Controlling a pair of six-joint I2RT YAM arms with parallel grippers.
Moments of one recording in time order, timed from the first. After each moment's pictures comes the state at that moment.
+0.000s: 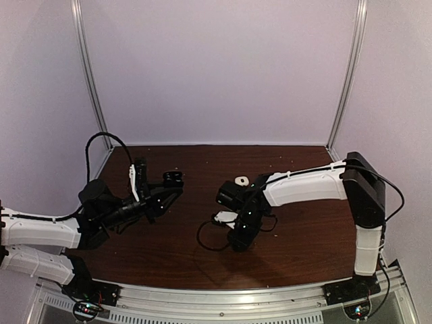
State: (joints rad) left arm -0.83 1.08 0.36 0.87 0.29 -0.25; right arm 1.00 1.99 1.39 -0.82 -0.12 0.05
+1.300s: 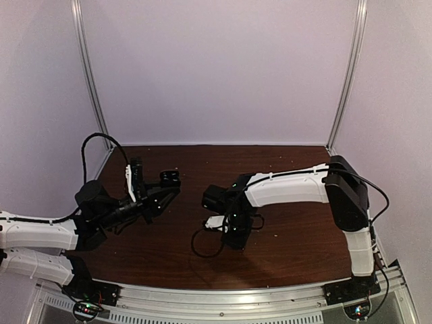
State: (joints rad) left arm -0.83 1.04 0.35 0.86 0.28 -0.24; right arm 1.05 2.13 1.61 -1.02 0.00 -0.08
